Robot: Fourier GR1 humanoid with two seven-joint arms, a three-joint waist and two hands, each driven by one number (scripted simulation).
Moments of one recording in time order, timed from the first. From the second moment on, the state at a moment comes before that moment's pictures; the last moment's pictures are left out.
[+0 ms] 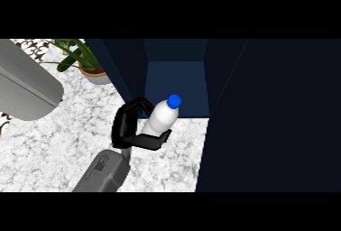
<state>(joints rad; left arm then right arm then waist) -0.34 0.00 -0.25 -1.06 0.28 0.22 -0.58 0.16 -0.26 0.63 -2.47 0.09 -0.30 0.29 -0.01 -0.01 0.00</state>
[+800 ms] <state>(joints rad) -0.62 0.00 -0.38 -1.00 0.38 0.51 -0.38 0.19 -0.29 0.61 -2.48 0.08 -0.30 0.27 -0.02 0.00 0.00</state>
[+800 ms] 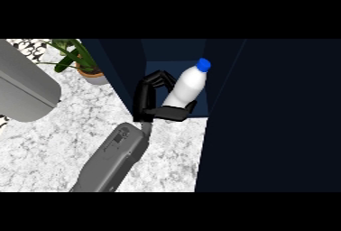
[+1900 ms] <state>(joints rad) -0.96 0.00 -0.30 -0.41 0.55 0.64 -0.55 0.28 -0.34 0.51 -2.49 0.01 -0.22 0.17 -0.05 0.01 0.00</state>
